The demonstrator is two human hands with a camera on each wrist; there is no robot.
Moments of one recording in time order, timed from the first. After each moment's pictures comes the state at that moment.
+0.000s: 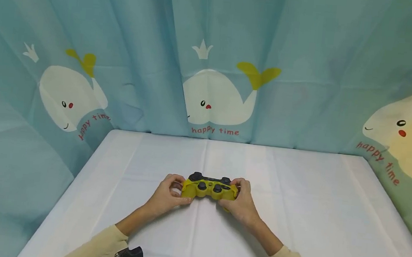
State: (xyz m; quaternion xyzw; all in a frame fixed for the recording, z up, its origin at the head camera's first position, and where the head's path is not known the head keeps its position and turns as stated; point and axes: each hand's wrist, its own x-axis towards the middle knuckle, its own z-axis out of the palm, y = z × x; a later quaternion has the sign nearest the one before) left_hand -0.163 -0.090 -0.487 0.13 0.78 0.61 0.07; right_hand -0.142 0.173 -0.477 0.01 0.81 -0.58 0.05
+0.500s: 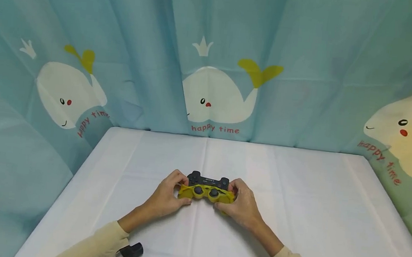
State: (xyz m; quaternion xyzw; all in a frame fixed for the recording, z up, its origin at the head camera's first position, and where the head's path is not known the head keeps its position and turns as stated) left_hand -0.162 -0.086 -0.484 0.25 0.86 0.44 -0.04; right_hand -0.141 0.177 -0.489 -0.12 0.87 -0.48 -0.09
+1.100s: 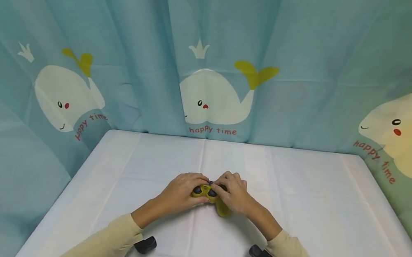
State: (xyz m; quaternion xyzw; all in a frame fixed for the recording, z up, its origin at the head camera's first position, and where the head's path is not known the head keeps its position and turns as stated) left_hand -0.176 -0.047 -0.457 0.37 0.91 0.19 -0.06; right_hand -0.163 0.175 -0.450 -0.22 0.90 -0.37 0.02
